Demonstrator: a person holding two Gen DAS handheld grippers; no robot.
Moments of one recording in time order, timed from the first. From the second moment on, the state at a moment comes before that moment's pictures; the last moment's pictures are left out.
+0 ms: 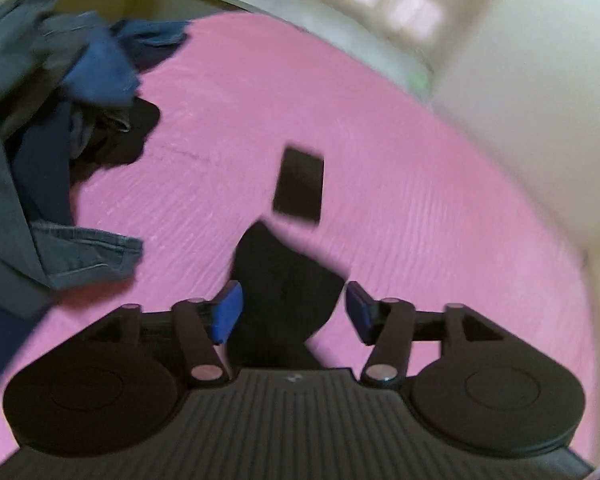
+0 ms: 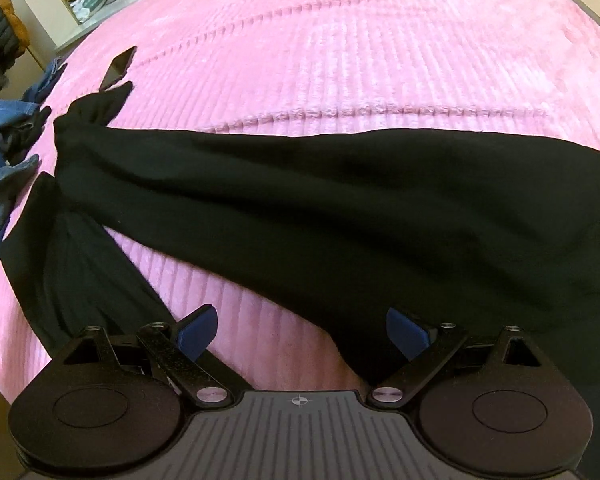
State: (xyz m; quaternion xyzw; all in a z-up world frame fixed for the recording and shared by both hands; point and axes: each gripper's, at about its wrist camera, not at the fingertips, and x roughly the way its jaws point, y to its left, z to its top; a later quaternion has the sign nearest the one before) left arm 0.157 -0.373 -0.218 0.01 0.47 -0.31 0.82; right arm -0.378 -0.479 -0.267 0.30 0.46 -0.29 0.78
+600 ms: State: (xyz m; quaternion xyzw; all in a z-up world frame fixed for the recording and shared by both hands) left arm 0.138 -0.272 -0.383 0.38 0.47 -0.34 0.72; right arm -0.333 -0.420 -0.309 0.25 0.54 -0.23 0.77
